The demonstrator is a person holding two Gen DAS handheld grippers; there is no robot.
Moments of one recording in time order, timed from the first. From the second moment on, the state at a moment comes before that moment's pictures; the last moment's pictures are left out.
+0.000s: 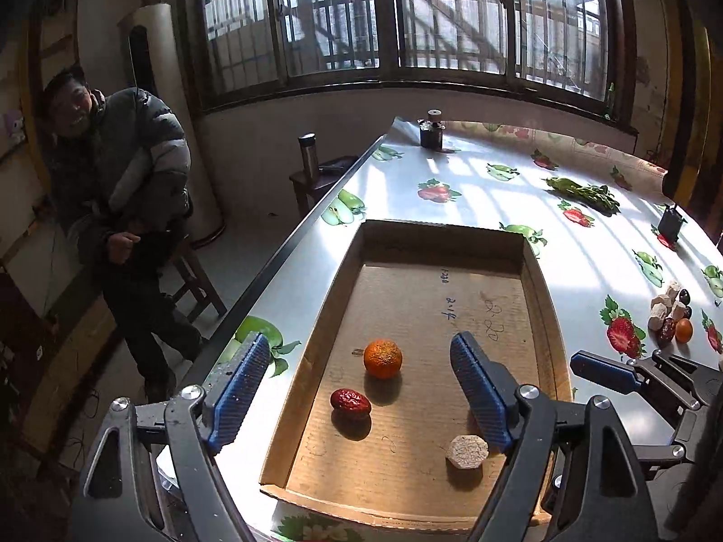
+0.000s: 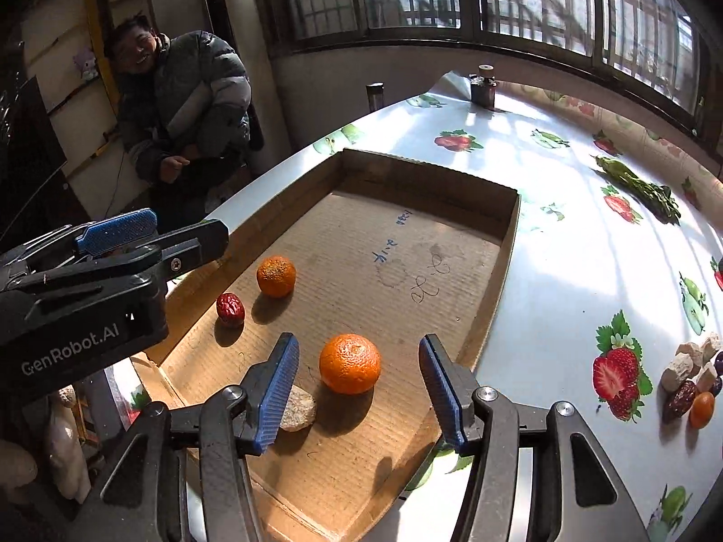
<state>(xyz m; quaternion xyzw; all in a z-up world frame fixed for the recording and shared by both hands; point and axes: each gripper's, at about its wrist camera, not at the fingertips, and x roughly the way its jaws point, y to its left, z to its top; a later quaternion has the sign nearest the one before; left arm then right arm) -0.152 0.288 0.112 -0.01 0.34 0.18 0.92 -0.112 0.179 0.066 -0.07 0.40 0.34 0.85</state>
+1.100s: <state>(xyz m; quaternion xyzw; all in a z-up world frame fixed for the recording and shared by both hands) -0.140 0.136 0.106 0.04 0.36 0.04 0.93 -0.110 -0.173 0.069 0.10 0.38 0.08 0.92</state>
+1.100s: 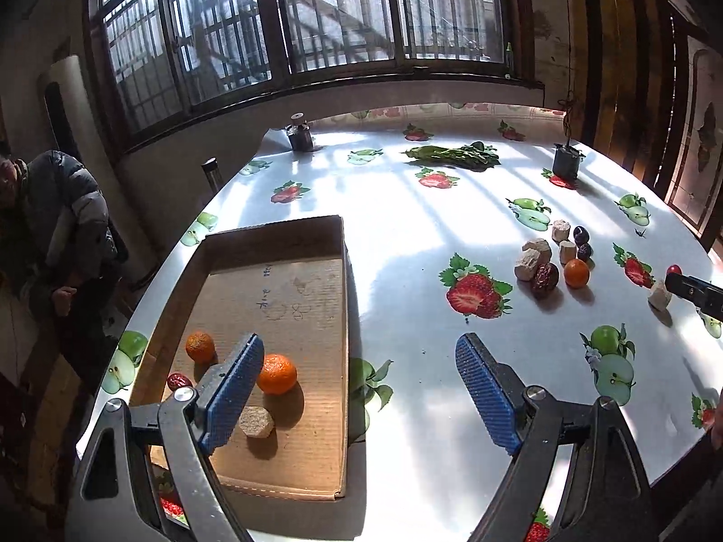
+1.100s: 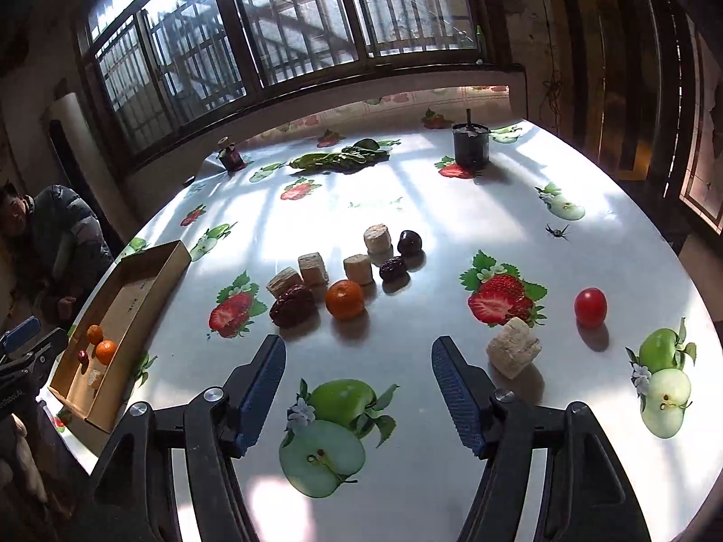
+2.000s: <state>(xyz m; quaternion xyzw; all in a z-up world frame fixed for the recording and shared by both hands) 0.012 -0.009 0.010 0.05 0.45 -0.13 0.88 -0.063 -0.220 0.016 0.12 0.44 0.04 0.89</state>
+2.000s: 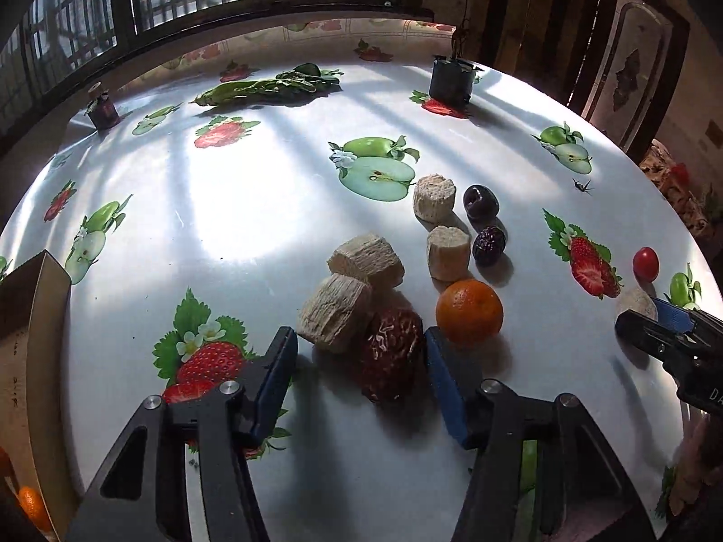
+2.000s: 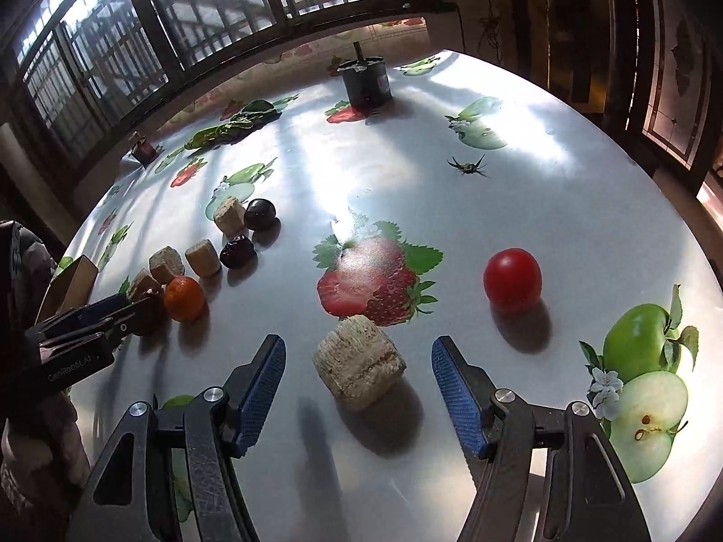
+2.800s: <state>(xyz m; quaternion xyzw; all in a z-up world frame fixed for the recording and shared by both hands) 0.015 0.018 0.030 0.01 0.43 -0.14 0.89 -0.071 -0.218 0.017 0.11 0.44 0.03 0.89</state>
